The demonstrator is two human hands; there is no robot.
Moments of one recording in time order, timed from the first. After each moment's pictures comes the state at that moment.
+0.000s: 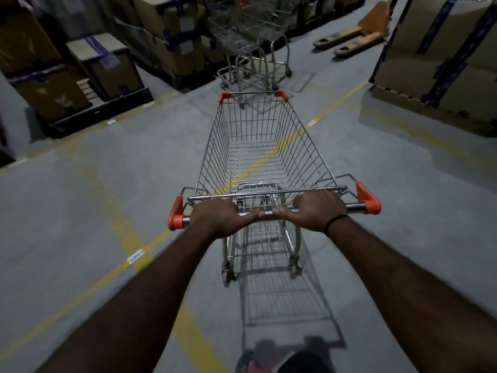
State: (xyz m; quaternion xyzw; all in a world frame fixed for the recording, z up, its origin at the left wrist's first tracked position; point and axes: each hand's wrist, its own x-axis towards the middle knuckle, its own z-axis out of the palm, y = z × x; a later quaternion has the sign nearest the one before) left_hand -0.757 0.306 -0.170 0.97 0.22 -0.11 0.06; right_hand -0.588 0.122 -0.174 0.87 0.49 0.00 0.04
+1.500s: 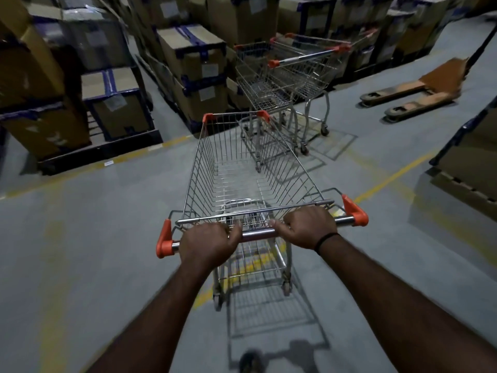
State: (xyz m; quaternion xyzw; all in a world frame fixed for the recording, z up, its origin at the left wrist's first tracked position) left_hand -0.176 0.680 -0.173 0.91 0.41 0.00 -0.01; right_hand 0.042 0.565 -0.170 0.79 0.61 0.04 0.00
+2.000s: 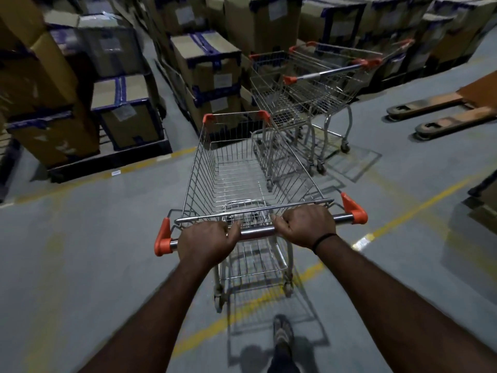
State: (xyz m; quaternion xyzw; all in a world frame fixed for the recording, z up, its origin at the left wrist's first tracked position) left_hand -0.039 0.829 -0.177 0.89 0.45 0.03 -0.02; right_hand 0.183 0.733 -0.180 0.77 0.63 0.09 -0.02
